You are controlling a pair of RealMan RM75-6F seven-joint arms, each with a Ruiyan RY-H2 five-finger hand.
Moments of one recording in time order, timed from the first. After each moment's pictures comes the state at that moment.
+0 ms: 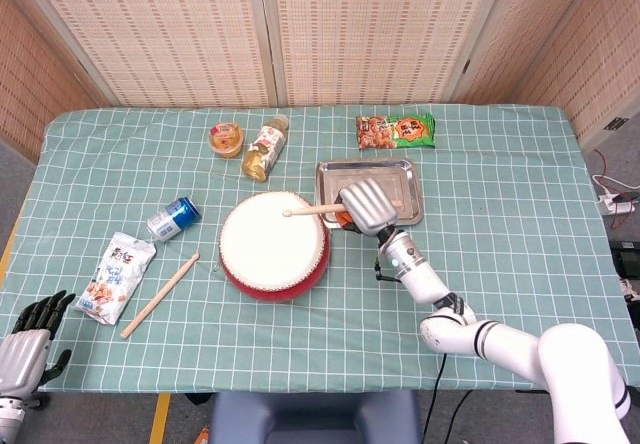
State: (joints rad) left arm -0.05 -1.18 0.03 -1.46 1.47 1.37 -0.06; right arm 0.95 -1.71 0.25 -1.06 -1.26 0.93 -0.01
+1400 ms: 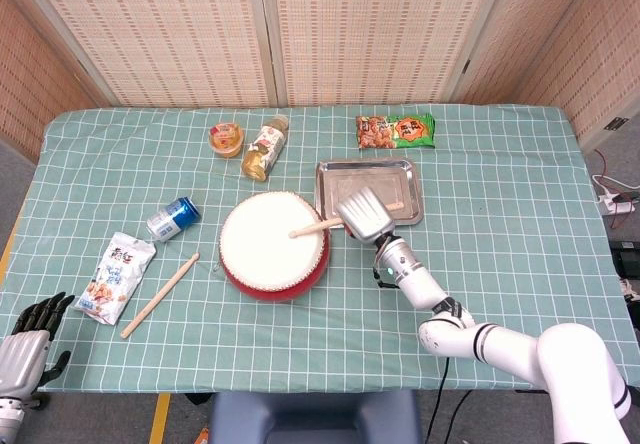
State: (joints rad) left arm -0.06 -1.19 0.03 -1.45 1.46 1.36 -0.07; right arm 0.95 -1.71 0.24 -1.10 -1.20 0.88 -0.40
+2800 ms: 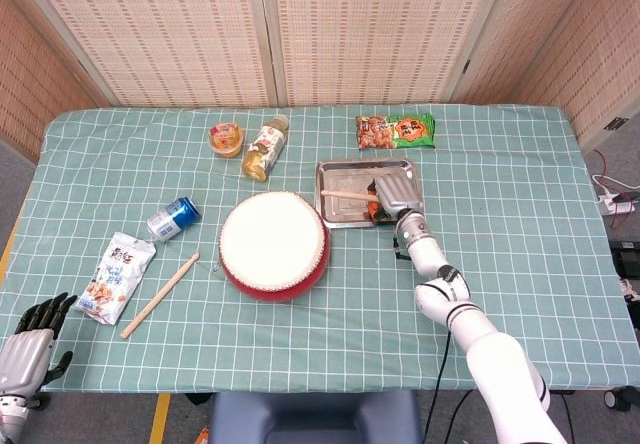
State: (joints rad) left arm -0.07 -1.17 0.03 -1.51 1.42 1.33 0.01; right arm 1.08 -2.00 0.26 -0.30 -1.24 0.47 0.35
